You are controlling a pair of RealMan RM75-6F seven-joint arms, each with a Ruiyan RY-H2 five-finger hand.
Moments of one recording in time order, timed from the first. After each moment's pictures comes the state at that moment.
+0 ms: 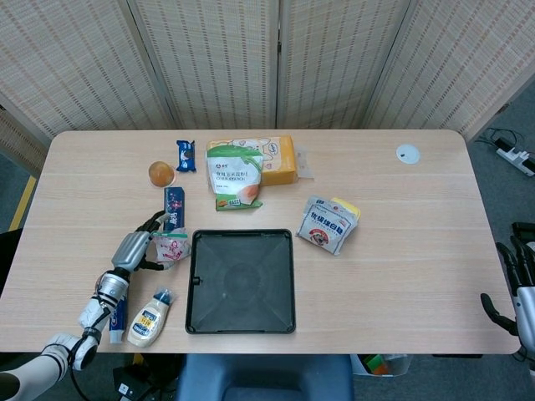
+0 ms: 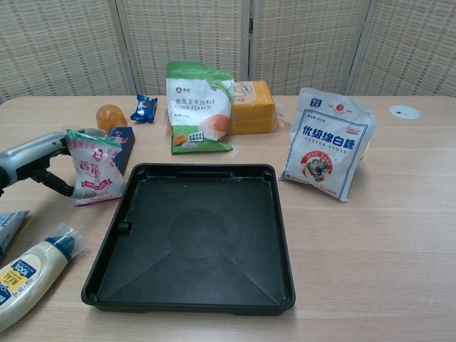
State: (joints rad) left arm -0.58 -1.75 -0.08 -0.76 1.48 0.99 -0.64; right arm -0.04 -1.04 0.06 -1.68 -1.53 1.62 -0.02
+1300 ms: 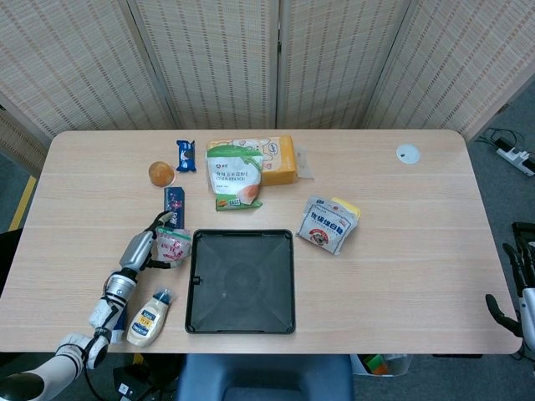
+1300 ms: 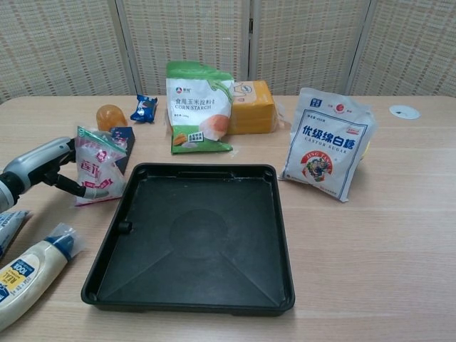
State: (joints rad) left arm -0.60 -1.87 -0.08 -0.60 1.47 1.00 -0.84; right arm -0.05 -1.03 0.06 -1.70 -1.52 1.62 -0.04
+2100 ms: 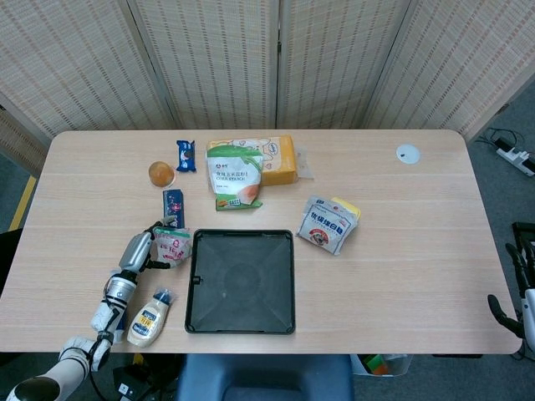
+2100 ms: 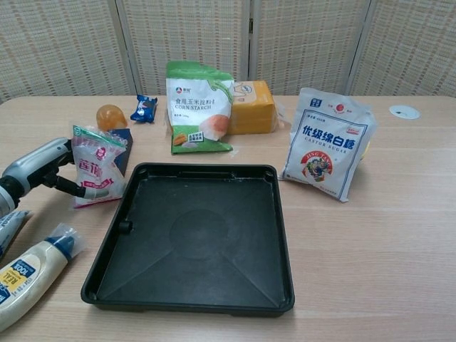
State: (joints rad) left arm -0.58 -1.96 -0.06 -0.43 1.49 1.08 -0.93; right arm -0.06 -1.01 0.06 -1.72 -1.52 1.63 -0.06
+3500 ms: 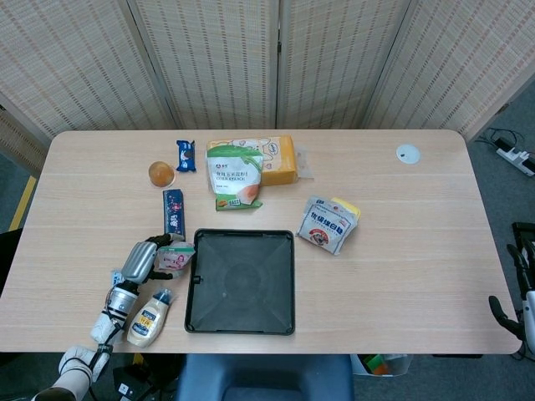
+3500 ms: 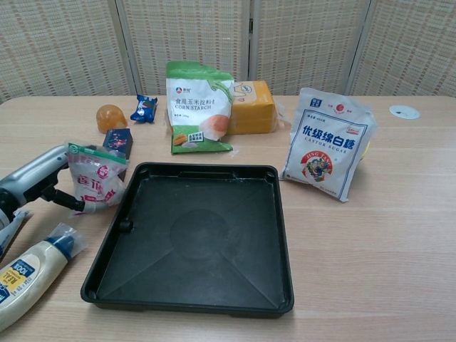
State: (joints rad) left arm -0.53 -2.07 0.01 -0.22 1.56 1.24 -0.92; right arm -0.08 -1.00 0.06 -1.75 -1.53 1.65 -0.09
